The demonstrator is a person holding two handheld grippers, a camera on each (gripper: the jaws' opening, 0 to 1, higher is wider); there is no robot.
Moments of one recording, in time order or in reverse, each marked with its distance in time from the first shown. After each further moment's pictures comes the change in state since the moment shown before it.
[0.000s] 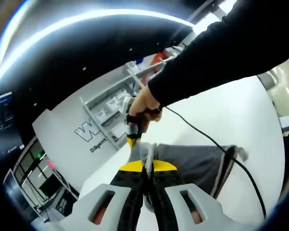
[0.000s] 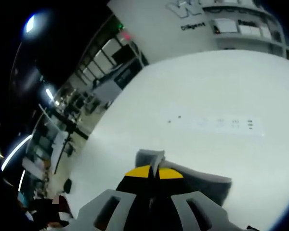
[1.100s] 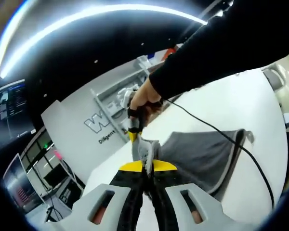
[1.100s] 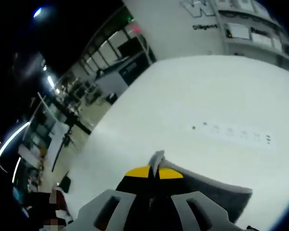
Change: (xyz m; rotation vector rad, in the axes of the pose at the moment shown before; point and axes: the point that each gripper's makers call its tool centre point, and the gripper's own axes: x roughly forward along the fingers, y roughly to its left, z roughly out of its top) left arm -0.033 0.037 -0.040 -0.039 0.038 0.089; right arm 0.044 0.053 0.039 -0.094 0.043 -0.013
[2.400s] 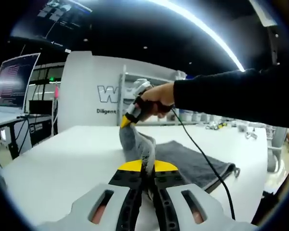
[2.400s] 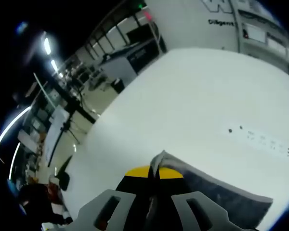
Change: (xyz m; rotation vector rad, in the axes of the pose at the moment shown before) left arm -0.031 0.014 -0.078 -0.705 -0.038 0.039; right arm 0.068 0.067 -0.013 -0.086 0.110 0.017
